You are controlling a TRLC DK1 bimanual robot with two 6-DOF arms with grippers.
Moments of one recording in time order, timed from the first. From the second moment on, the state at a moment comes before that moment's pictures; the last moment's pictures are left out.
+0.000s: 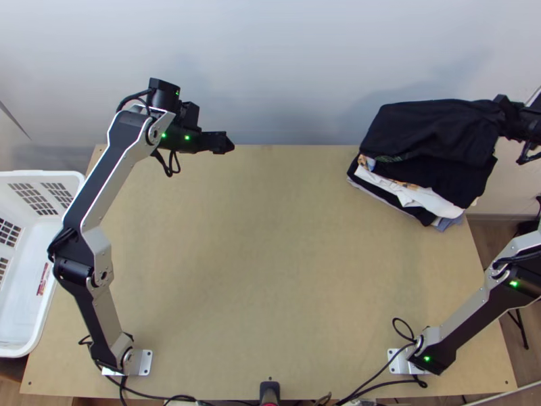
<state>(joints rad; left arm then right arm) -0.26 1.98 2.13 -0.95 0.39 -0.18 -0.46 1.96 2.26 -0.93 -0.48 0.34</state>
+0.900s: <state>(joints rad) -0.21 1.96 2.16 -0.95 0.34 -0.17 -0.26 1.73 2.01 -0.64 0.12 0.07</state>
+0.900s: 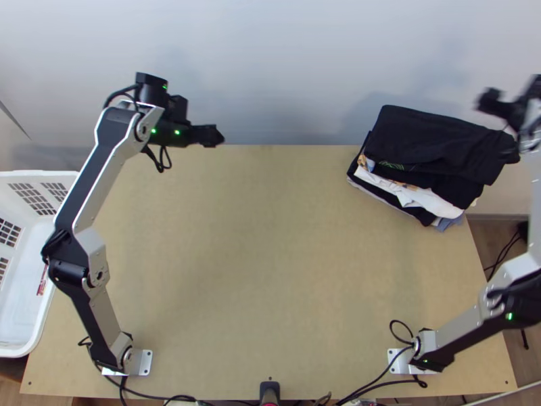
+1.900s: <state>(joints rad) -0.07 0.60 0.96 -0.04 -0.34 0.06 0.00 0.57 0.78 0.31 0.13 0.02</state>
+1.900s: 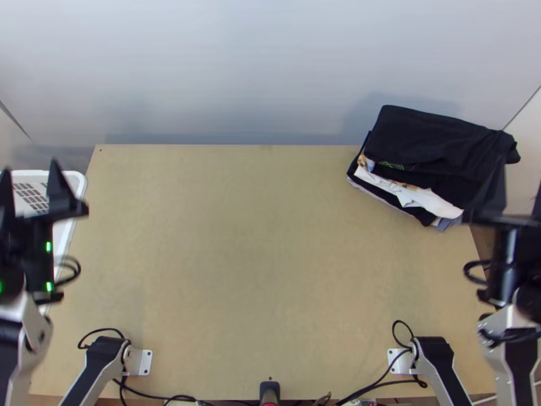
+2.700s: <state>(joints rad) 0.01 0.04 0.35 0.13 -0.40 0.13 0.17 0.03 0.13 0.47 0.10 -0.02</state>
